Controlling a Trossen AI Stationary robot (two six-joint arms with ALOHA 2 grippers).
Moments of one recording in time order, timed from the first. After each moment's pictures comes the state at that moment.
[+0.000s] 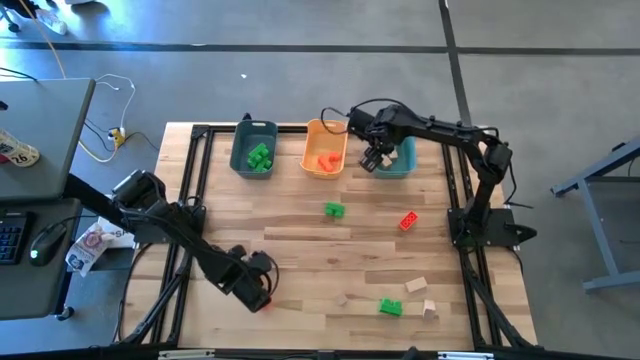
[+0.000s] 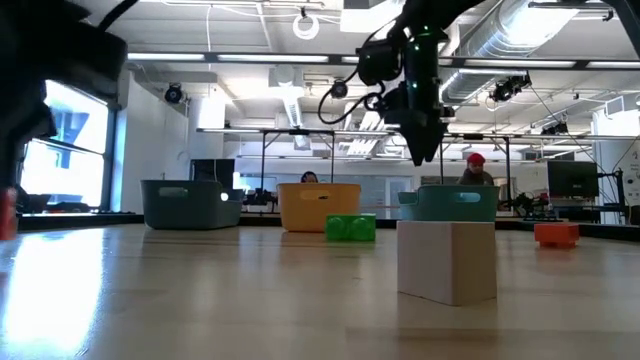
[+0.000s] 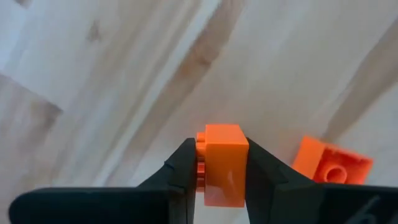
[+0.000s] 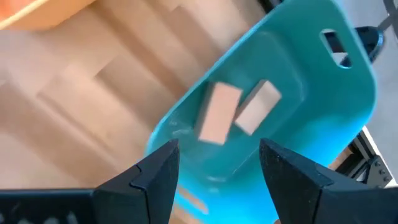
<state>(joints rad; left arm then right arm) -0.57 1.68 0.96 -0.71 -0.18 -1.25 -0.49 1.82 1.55 -1.20 0.29 0.20</state>
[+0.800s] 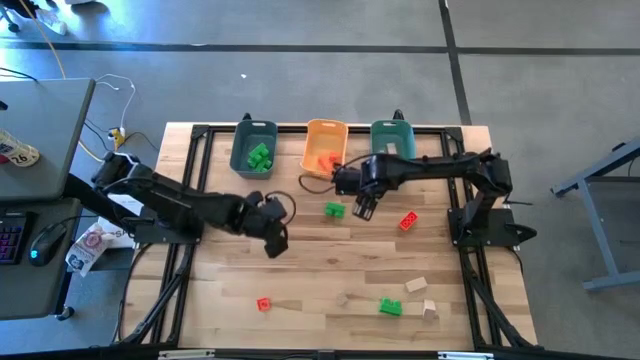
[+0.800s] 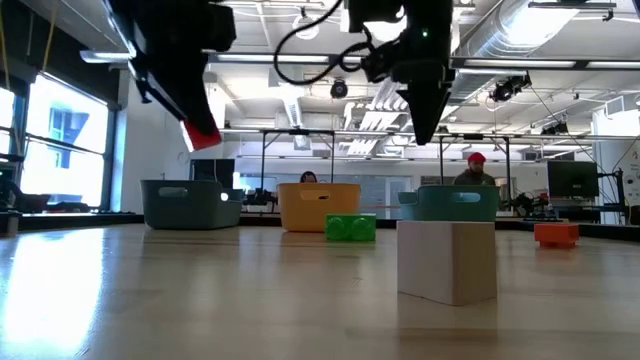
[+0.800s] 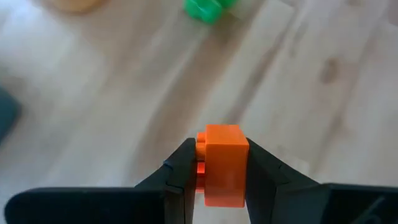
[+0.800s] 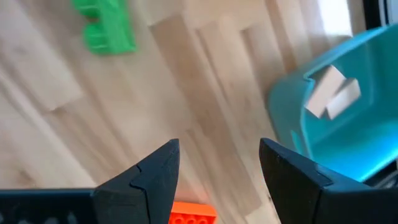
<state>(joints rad) -0.15 1.40 0.96 -0.70 -0.39 -0.71 -0.06 1.80 1.55 -1.30 0.30 0.37</state>
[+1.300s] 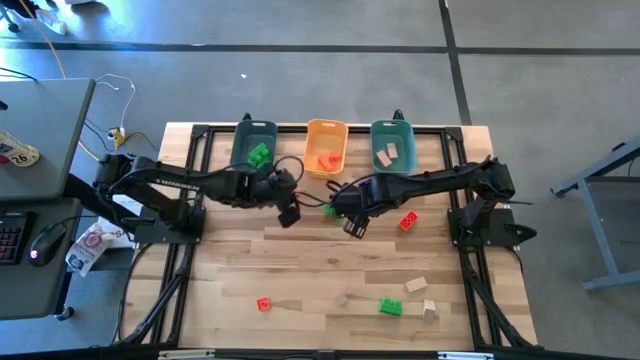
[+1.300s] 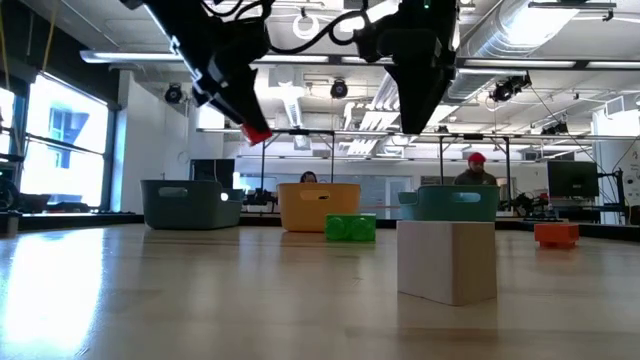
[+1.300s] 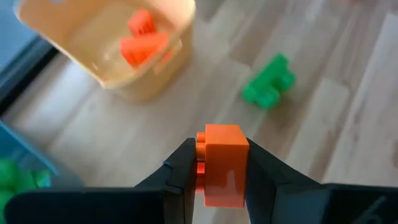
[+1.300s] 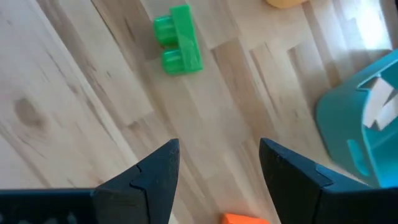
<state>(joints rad) 0.11 1.41 0.96 -0.48 -0.42 -0.36 0.09 1.80 1.55 -1.20 0.30 0.53</state>
